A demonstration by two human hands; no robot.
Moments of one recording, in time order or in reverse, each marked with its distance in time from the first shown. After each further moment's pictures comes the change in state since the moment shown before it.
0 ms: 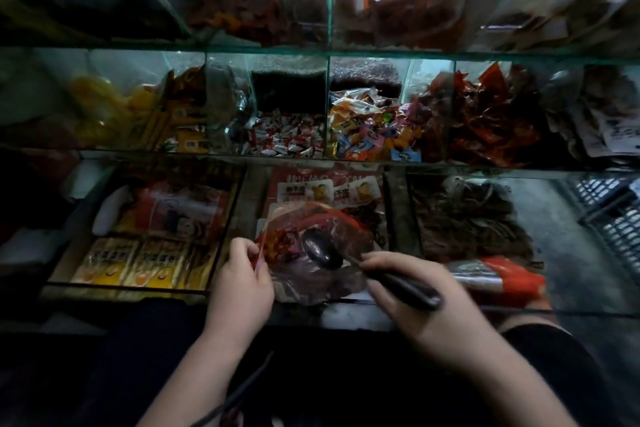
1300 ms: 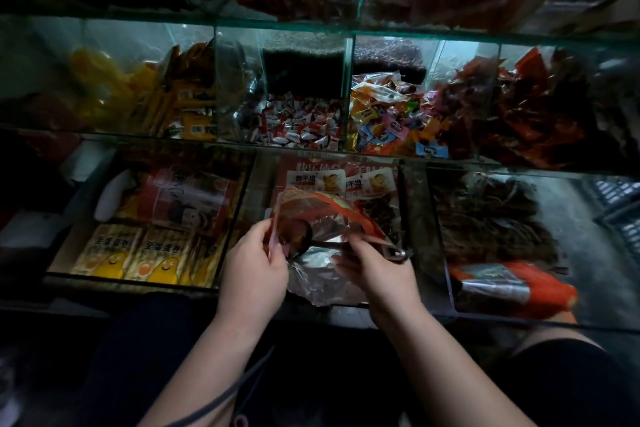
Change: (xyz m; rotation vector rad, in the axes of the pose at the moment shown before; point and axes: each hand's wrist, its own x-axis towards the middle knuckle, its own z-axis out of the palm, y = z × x) left_hand 0.024 0.010 0.002 -0.130 0.002 -0.017; right_hand 0.075 0.053 0.106 0.880 0.392 0.858
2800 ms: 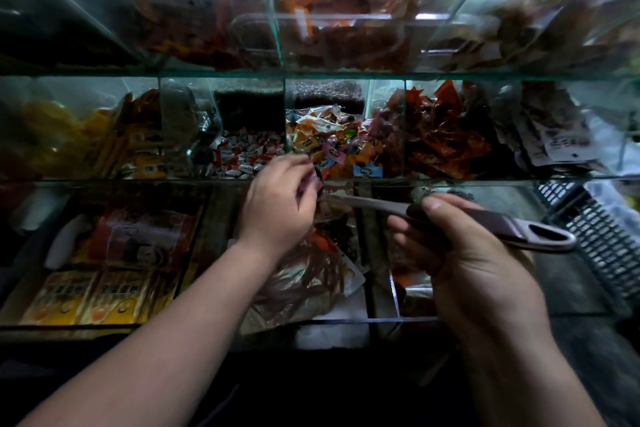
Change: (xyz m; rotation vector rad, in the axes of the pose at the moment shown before) left_hand 0.053 0.121 0.043 0.159 0.074 0.697; right_hand -0.110 -0.152 -0.077 0.214 -0.101 -0.445
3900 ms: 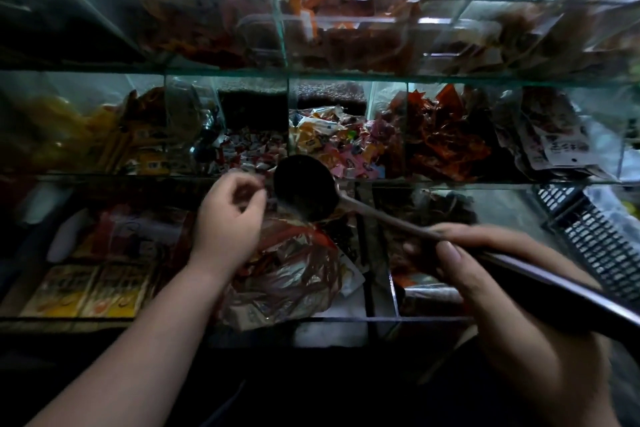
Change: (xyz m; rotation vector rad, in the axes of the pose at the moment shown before) left_hand -0.031 -0.037 -0.035 -0.341 0.152 -0.306; right_hand -0.032 -0.022 -0.001 -0.574 -0.496 0.088
